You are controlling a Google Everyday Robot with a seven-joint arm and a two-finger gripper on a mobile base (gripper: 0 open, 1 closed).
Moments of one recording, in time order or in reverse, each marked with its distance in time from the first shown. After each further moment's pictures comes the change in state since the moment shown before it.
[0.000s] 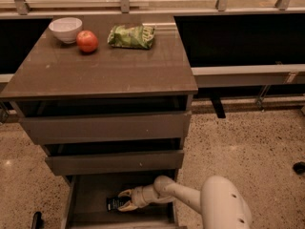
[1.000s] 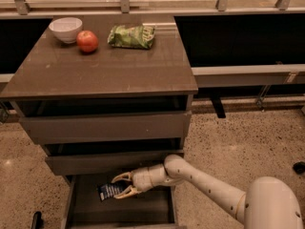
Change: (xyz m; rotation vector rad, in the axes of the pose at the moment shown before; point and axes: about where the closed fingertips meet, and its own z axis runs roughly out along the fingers) arm -0.201 0.016 -0.131 -0.054 -0.323 -0.306
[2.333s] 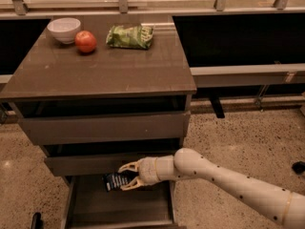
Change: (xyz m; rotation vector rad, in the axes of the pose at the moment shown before) arm -0.100 -0.023 -0.064 0.126 0.267 -0.192
